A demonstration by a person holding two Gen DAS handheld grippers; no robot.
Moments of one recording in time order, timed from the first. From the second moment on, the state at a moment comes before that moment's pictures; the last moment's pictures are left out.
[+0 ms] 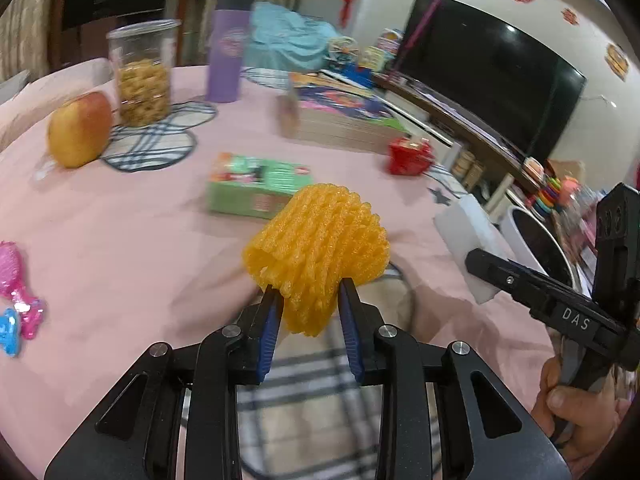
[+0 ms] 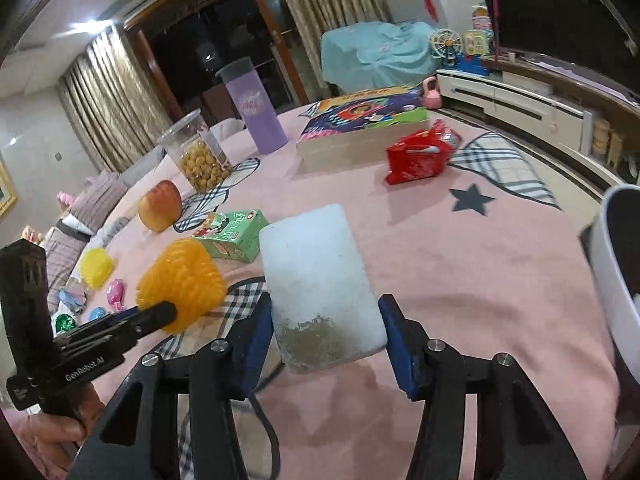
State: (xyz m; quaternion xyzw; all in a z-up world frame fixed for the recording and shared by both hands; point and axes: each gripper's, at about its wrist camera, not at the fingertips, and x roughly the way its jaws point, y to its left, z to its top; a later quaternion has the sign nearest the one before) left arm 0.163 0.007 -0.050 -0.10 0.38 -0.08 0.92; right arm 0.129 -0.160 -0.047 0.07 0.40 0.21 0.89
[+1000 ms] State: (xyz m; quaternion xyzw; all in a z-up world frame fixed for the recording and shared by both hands) left arm 0.153 -0.146 -0.035 -0.01 0.39 -0.19 0.90; right arm 0.070 -0.285 -0.021 0.14 0.36 0.11 0.91
